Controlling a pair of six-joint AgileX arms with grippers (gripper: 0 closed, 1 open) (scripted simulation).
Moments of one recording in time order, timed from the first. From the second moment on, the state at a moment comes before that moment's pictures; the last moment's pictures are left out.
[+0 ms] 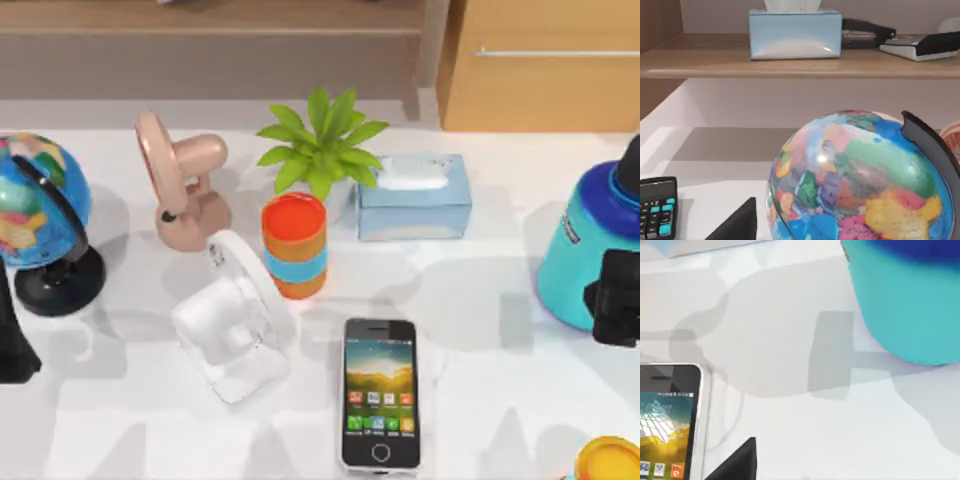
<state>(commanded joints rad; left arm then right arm) 0.00 0.00 0.00 0.00 0.00 0.00 0.37 0.91 0.66 -0.64 0.01 0.45</state>
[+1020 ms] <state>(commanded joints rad) 0.00 0.00 0.00 0.00 0.00 0.00 0.89 1.91 1.36 -0.94 0.09 0.95</state>
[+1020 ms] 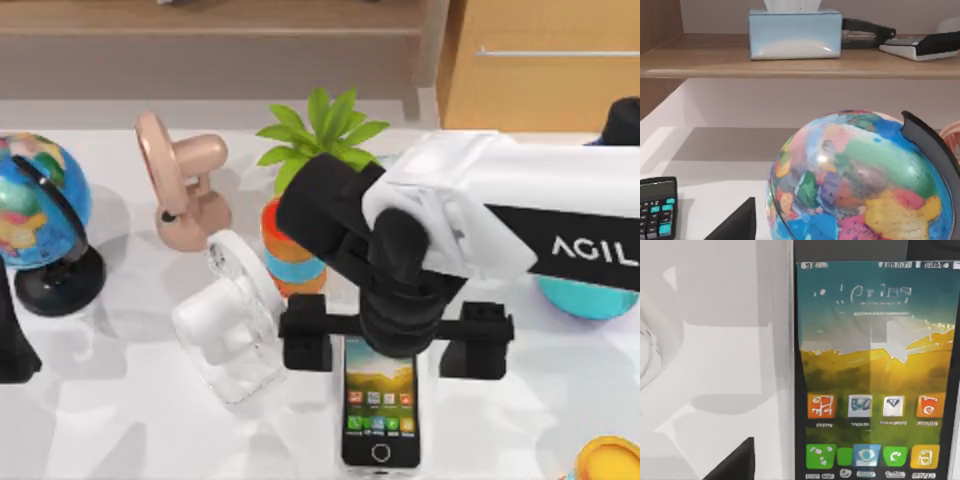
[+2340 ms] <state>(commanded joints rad) 0.00 0.00 0.00 0.00 0.00 0.00 0.87 2.06 1.24 -0.66 0.09 0.93</state>
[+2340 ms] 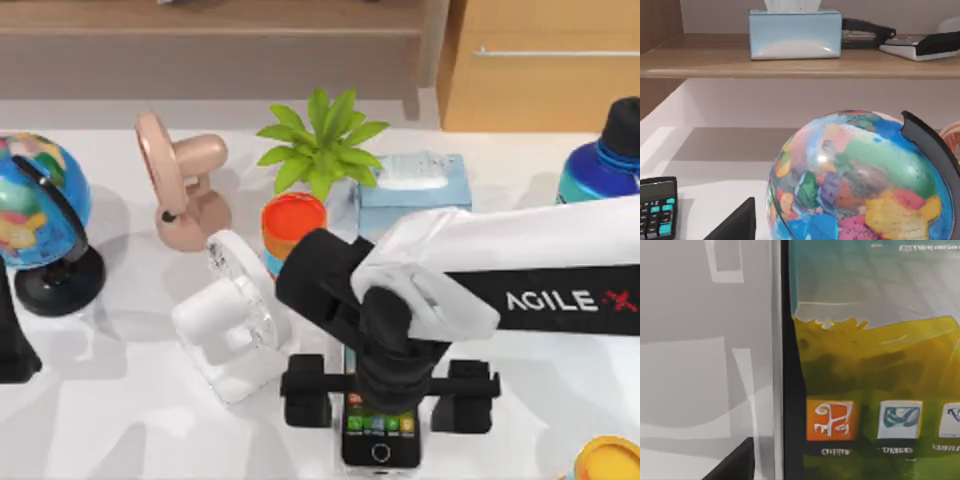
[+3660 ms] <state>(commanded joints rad) 0.00 0.00 0.00 0.00 0.00 0.00 0.87 2.06 1.24 -0.66 0.09 0.93</state>
